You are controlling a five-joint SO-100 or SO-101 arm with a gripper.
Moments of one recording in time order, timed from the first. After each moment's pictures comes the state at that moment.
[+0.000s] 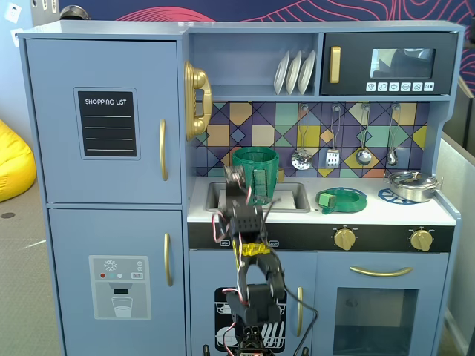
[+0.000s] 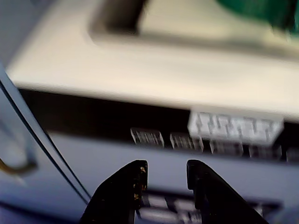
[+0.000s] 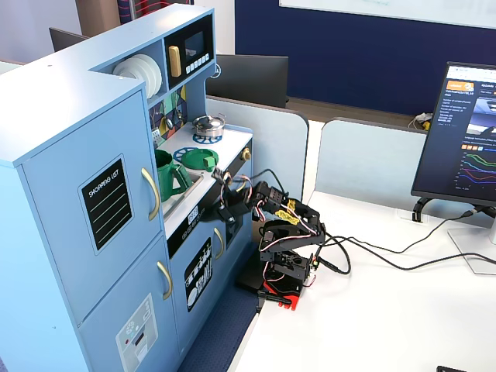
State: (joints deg) arm -10.6 161.4 134.3 55.4 -93.3
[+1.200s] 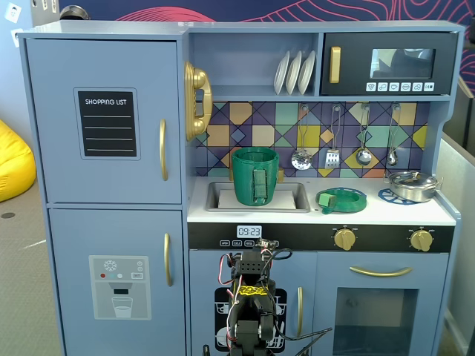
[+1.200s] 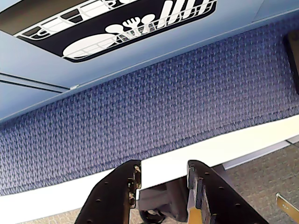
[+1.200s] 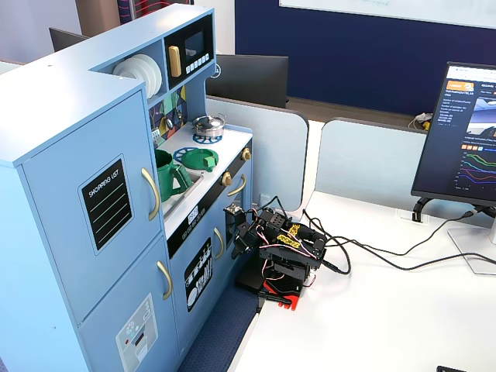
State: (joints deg) arm 2.1 182.5 170.7 77.1 -77.5
